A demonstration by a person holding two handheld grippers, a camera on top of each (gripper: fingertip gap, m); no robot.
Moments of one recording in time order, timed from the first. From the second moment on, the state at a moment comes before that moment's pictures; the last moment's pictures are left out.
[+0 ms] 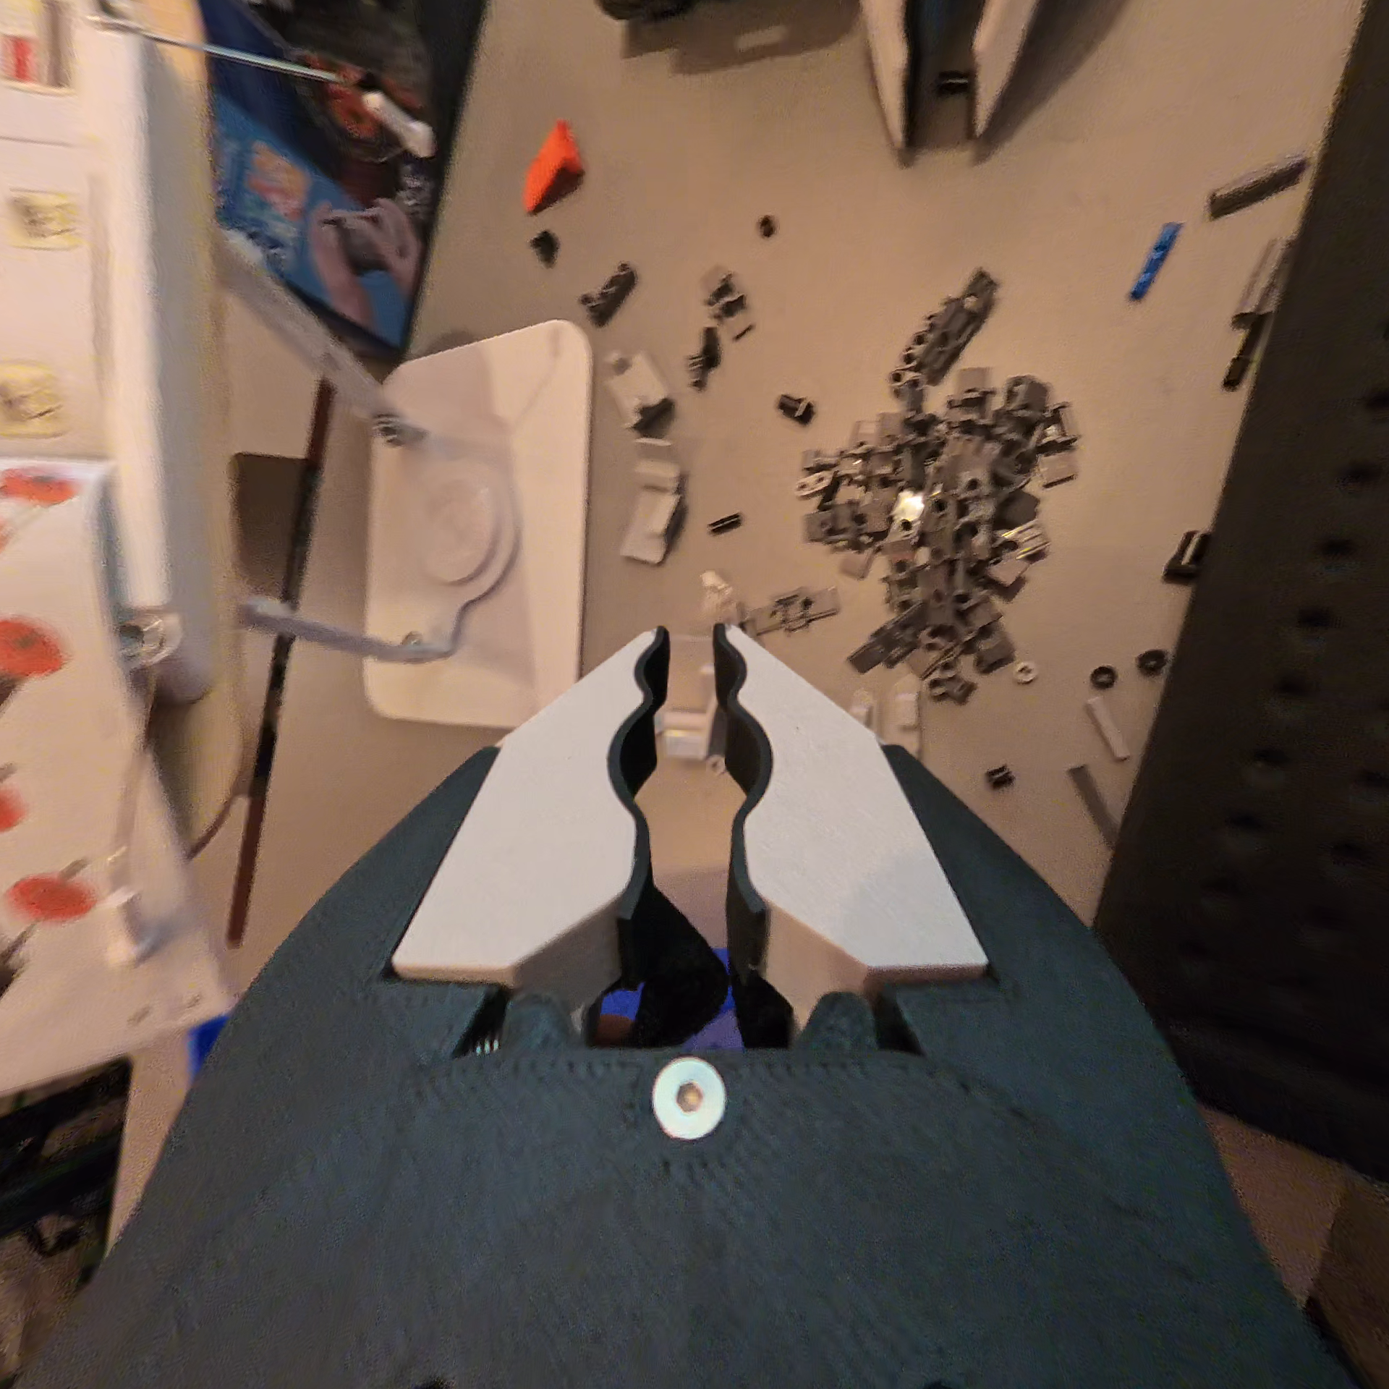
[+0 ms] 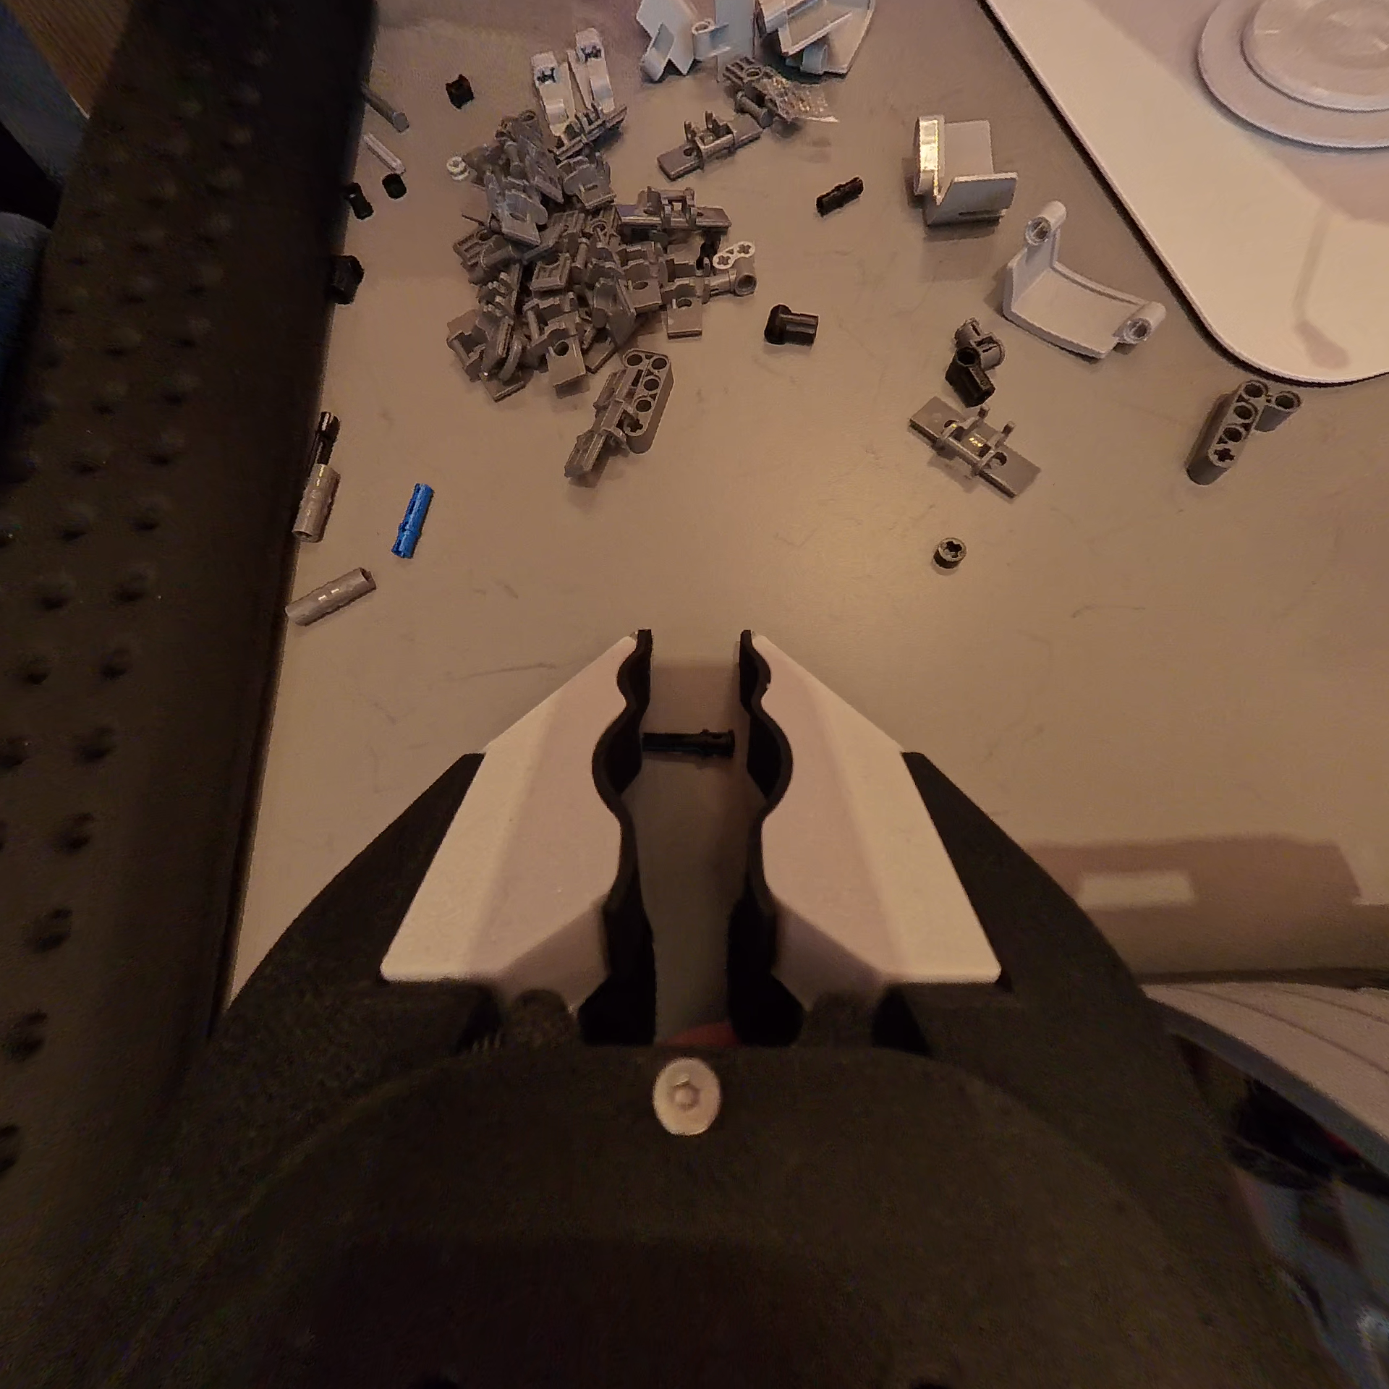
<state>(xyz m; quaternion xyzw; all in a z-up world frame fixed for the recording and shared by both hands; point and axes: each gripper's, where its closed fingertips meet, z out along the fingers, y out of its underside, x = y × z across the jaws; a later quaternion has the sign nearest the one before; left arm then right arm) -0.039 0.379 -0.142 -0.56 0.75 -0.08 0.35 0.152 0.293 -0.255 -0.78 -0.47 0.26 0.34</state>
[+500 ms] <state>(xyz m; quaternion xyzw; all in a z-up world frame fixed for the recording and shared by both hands) -0.176 0.510 -0.102 -0.68 0.63 0.04 0.36 0.151 0.292 -0.255 -0.78 -0.47 0.26 0.34</state>
